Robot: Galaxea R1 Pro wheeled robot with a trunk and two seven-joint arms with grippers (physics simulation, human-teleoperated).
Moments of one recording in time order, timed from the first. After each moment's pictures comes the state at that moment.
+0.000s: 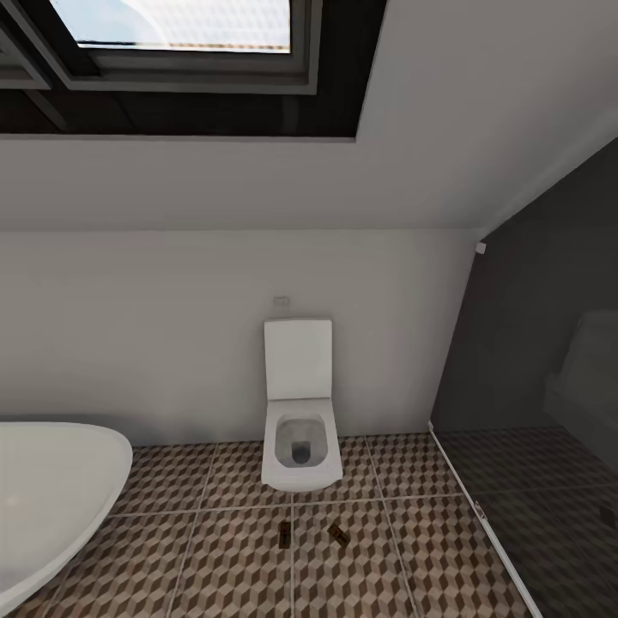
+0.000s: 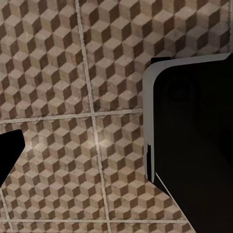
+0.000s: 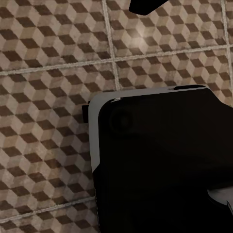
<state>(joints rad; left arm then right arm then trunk) -0.09 0.11 -0.25 0.07 0.20 -0.27 0.01 -0.09 -0.09 0.36 -0.06 -0.50 -0.18 0.12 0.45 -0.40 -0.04</state>
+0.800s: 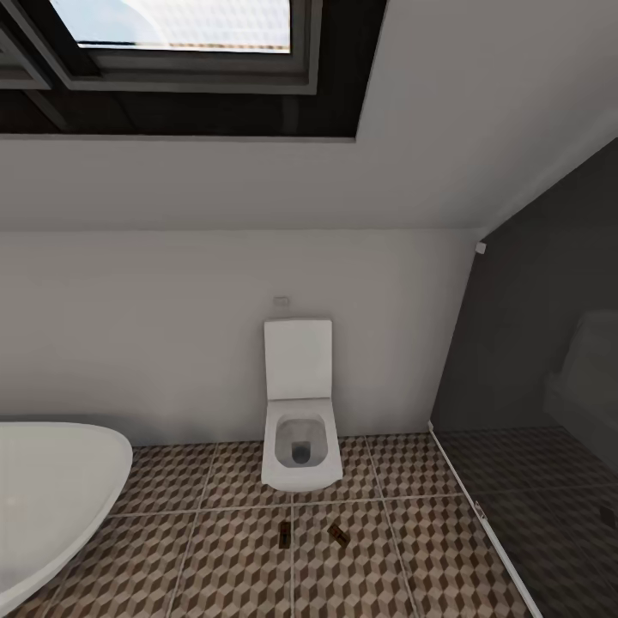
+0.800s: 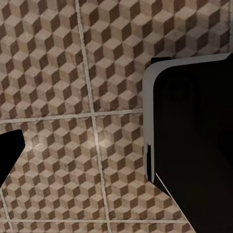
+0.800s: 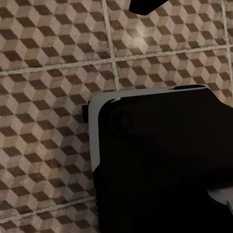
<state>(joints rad) -0.09 0.11 -0.25 0.07 0.20 -0.27 0.01 -0.09 -0.09 0.36 -0.06 -0.50 -0.18 0.12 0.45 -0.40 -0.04</state>
